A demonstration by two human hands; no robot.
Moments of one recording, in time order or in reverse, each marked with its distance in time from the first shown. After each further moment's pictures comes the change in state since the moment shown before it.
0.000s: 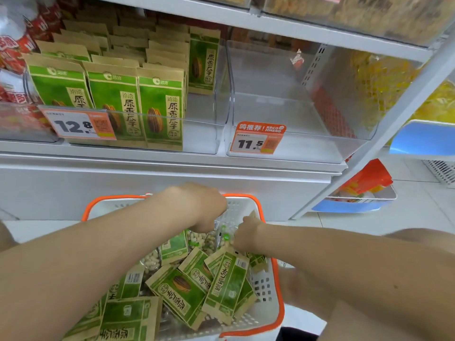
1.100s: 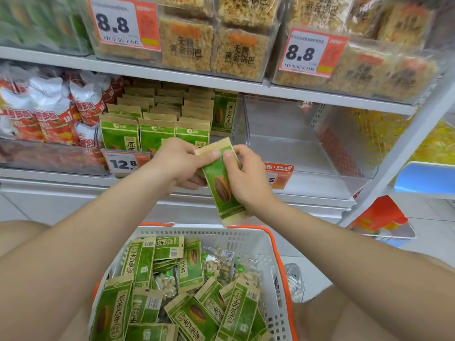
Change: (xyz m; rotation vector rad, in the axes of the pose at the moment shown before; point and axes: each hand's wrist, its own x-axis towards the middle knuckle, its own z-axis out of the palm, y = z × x) left_hand -0.087 -0.071 -0.073 -1.539 0.719 -0.391; right_hand -0.127 0.084 -0.157 1.627 1.605 0.535
